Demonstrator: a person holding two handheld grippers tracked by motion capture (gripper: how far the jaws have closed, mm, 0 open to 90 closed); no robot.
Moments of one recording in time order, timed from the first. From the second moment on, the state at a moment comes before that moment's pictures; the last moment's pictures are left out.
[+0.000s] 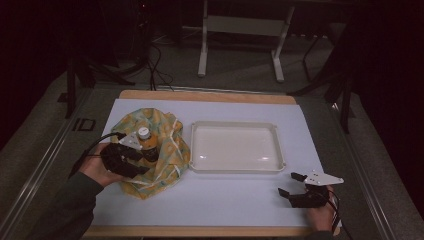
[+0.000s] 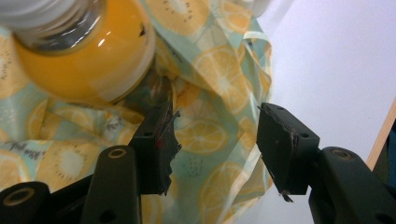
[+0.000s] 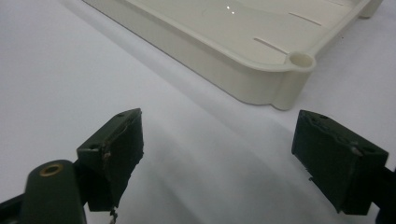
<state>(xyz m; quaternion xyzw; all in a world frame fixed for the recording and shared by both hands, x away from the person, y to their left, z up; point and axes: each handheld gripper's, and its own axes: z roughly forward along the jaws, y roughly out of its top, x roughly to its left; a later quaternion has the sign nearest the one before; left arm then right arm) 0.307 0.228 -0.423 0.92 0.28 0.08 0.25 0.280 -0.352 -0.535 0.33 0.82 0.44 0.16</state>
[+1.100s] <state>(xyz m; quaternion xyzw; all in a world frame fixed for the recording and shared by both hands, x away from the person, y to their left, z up) 0.338 0.253 -0.392 0.92 0.31 0.10 0.23 0.280 -0.353 -0.535 0.33 0.82 0.44 0.16</state>
